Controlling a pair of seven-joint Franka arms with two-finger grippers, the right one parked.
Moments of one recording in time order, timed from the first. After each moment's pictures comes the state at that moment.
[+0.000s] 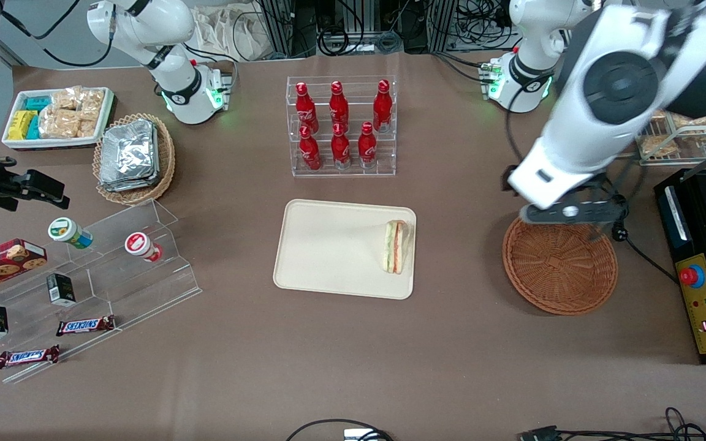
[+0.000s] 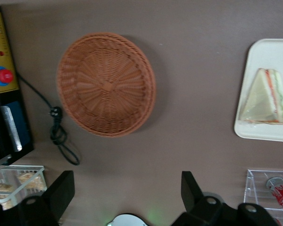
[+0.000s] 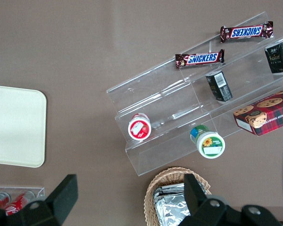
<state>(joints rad) -0.02 0.20 -0.38 -1.41 0.21 1.39 -0.32</state>
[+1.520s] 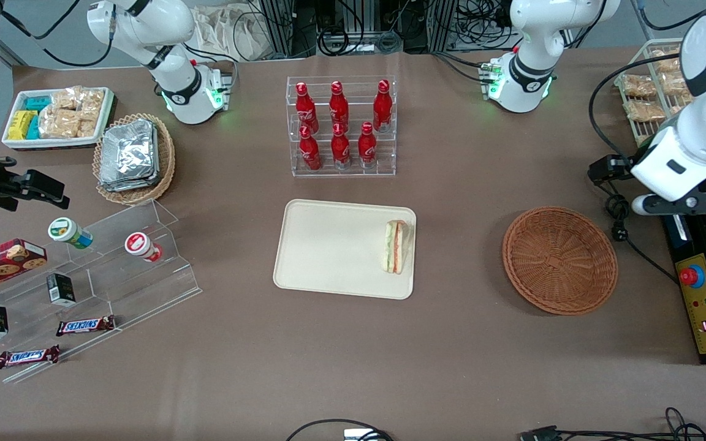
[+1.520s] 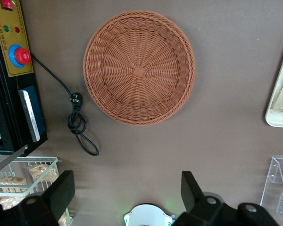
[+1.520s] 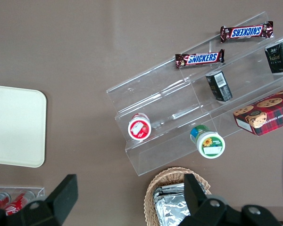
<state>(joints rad) 0.07 0.05 -0.18 -1.60 0.10 1.45 -0.08</state>
